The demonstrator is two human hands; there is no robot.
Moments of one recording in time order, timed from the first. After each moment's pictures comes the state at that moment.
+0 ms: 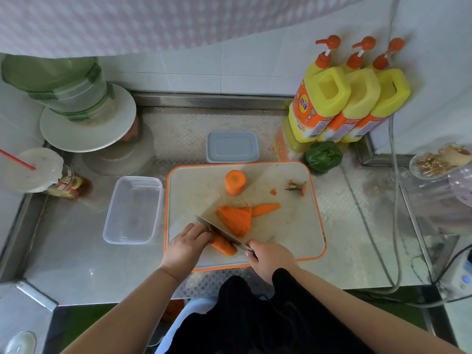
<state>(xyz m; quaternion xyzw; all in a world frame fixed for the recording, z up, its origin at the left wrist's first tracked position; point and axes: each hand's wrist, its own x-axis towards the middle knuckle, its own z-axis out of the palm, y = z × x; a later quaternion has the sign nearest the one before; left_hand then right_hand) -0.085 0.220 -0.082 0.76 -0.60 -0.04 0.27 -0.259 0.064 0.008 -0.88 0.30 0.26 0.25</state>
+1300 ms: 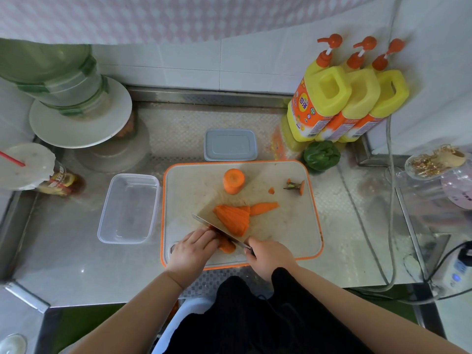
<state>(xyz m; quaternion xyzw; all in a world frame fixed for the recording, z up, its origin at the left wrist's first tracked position) -0.106 0.214 -0.071 0.73 -0.64 0.00 0.24 -0.255 0.063 0.014 -0.88 0.31 0.27 0.25</state>
